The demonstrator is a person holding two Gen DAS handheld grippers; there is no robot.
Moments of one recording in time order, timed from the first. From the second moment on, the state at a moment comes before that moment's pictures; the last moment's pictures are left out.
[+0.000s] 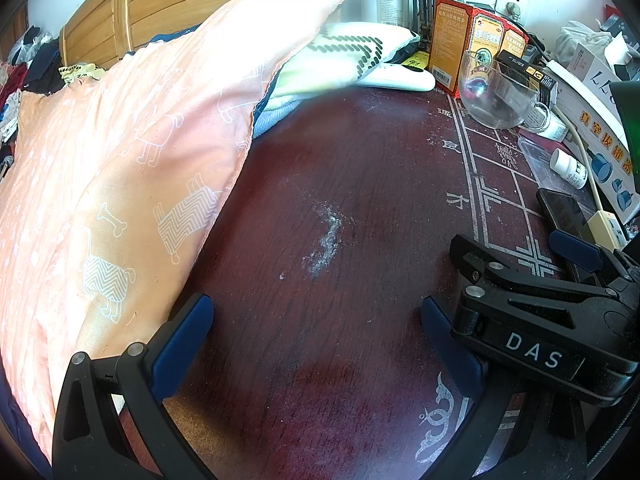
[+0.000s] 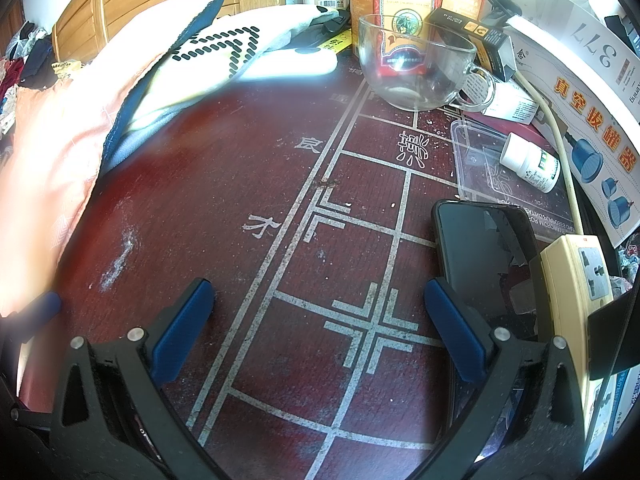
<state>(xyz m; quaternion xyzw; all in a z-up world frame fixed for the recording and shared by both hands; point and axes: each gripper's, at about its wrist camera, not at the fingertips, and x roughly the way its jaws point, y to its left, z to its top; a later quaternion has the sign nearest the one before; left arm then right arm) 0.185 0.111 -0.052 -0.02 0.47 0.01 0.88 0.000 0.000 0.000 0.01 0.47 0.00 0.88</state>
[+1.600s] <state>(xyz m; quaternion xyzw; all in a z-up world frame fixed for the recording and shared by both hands) 0.185 0.112 -0.052 -0.02 0.47 0.01 0.88 0.000 0.000 0.000 0.01 0.47 0.00 0.88</state>
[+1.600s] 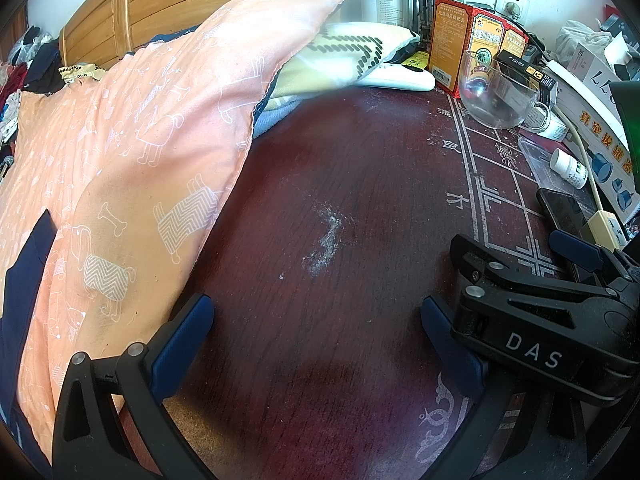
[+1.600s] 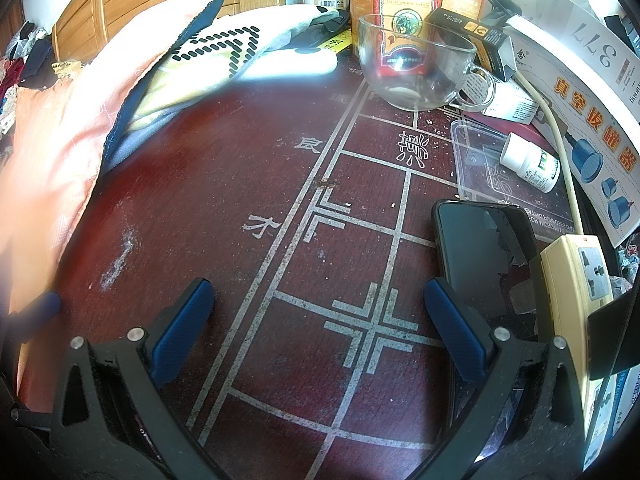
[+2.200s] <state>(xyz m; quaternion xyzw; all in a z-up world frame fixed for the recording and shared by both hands) 0.114 0.153 0.004 -0.07 0.40 -0.10 0.91 -0.041 0.000 0.042 0.08 0.39 0.15 0.91</state>
